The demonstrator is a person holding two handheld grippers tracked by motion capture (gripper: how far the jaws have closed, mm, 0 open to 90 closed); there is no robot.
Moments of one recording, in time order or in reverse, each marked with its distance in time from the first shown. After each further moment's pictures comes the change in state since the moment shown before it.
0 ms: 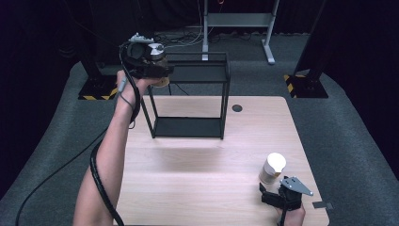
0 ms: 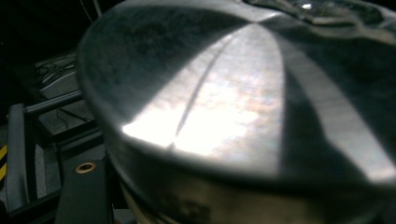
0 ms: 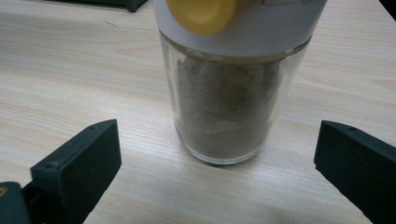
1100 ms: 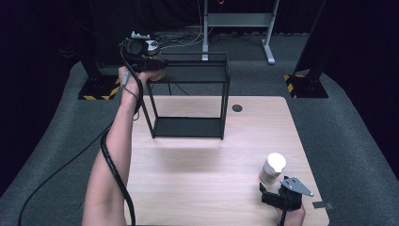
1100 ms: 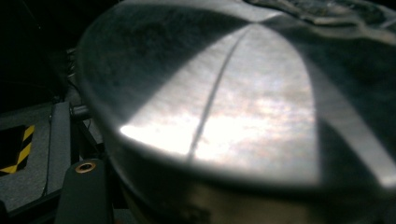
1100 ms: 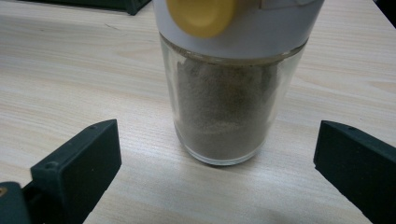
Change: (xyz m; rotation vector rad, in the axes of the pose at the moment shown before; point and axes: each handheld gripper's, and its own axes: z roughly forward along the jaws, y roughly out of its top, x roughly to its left) left arm 0.021 -0.002 0.040 -0.004 0.105 -0.072; right arm 0.000 -0.002 -0.001 -0.012 -0.004 0.000
